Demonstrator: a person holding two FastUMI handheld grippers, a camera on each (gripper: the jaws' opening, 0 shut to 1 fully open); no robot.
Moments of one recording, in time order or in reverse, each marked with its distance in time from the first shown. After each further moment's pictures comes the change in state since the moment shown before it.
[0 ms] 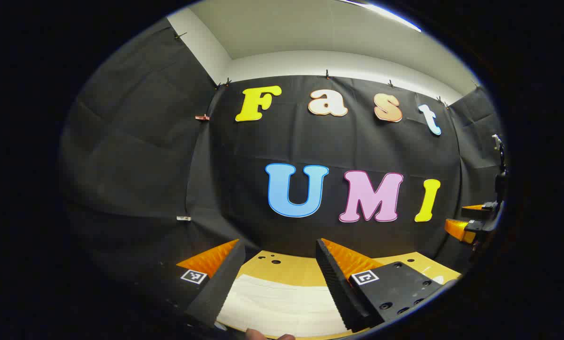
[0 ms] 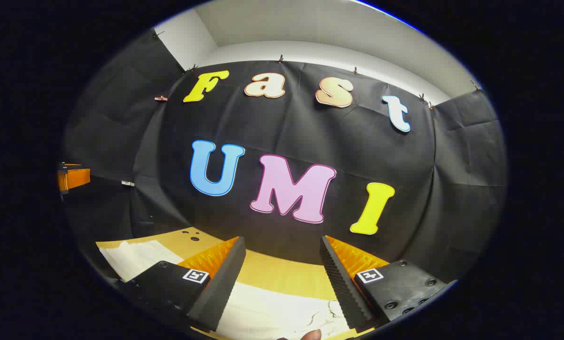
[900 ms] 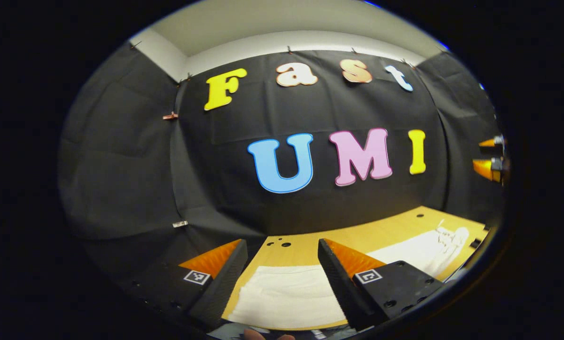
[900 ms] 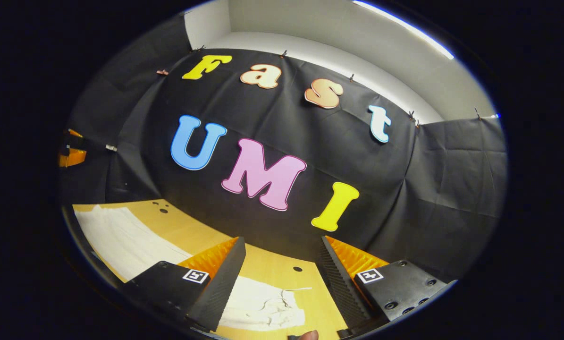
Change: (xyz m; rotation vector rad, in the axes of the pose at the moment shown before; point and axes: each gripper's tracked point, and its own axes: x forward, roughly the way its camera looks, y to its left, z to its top) left arm 0.028 0.042 -0.071 0.348 0.138 -0.126; right arm -0.054 -0.054 -0.027 -0.206 0.074 -0.124
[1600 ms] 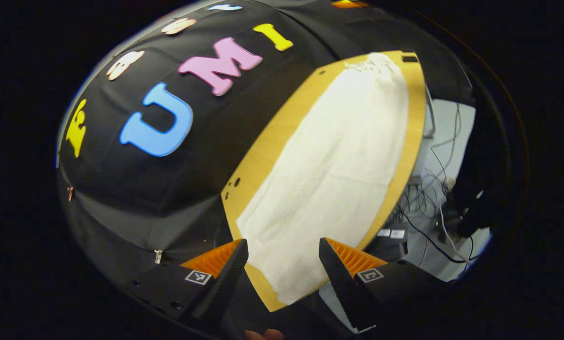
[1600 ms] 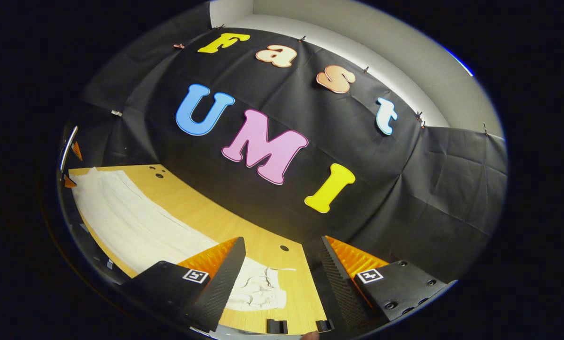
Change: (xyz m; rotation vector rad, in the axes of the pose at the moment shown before) left arm 0.027 -0.027 -0.250 0.827 0.423 -0.498; right arm -0.022 -0.010 -0.053 -0.113 0.146 -0.014
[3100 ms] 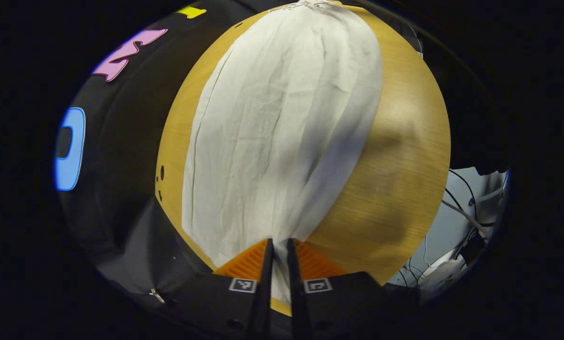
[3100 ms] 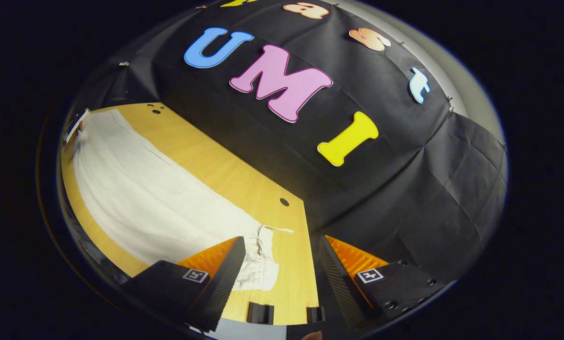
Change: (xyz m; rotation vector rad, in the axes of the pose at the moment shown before) left arm 0.144 0.005 -0.047 0.323 0.226 -0.359; right arm 0.074 0.014 -0.131 -0.148 0.327 0.044
